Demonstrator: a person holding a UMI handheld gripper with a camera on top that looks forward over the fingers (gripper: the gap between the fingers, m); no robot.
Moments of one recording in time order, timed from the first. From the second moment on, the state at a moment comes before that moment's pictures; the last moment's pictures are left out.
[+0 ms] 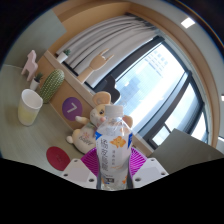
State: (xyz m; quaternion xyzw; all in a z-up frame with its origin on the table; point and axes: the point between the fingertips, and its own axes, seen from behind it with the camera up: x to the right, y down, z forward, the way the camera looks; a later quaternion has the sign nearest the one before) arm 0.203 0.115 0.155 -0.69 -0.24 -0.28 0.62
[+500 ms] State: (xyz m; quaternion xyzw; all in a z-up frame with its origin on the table) arm 0.045 0.161 0.167 -0.42 -0.56 -0.53 0.47
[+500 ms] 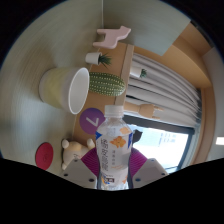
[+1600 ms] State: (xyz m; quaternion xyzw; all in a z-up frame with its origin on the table) arm 0.071 0.148 0.276 -0.66 -0.18 -0.19 0.70
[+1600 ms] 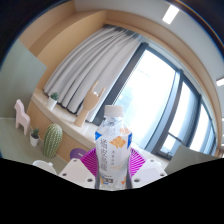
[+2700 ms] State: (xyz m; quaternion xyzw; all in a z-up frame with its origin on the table) arm 0.126 0.142 0.087 -0.78 0.00 0.00 0.62
